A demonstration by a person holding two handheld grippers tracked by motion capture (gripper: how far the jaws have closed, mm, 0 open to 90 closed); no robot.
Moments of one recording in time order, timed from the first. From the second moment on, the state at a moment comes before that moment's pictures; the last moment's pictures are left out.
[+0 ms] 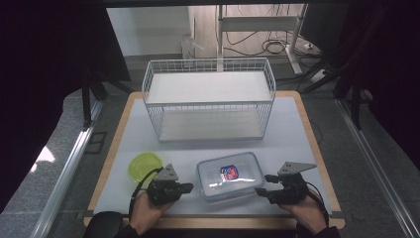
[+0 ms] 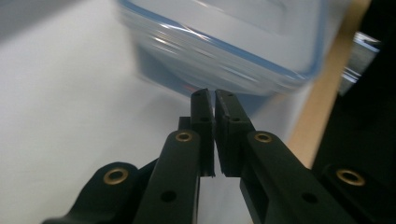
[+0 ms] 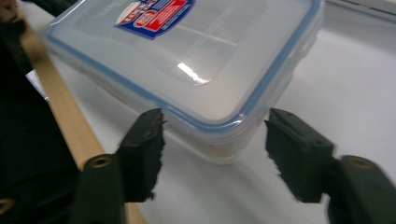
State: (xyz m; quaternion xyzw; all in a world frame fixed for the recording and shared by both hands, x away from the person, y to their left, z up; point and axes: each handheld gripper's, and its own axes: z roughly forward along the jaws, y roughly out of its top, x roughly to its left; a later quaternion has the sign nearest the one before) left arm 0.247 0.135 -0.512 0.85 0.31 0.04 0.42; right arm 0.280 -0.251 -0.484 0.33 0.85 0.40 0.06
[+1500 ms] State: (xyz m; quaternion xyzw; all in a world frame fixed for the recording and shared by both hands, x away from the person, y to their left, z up) left arm 0.260 0.145 -0.516 0.85 0.37 0.07 0.36; right arm 0.286 -0.214 -0.501 0.29 0.88 0.36 0.06
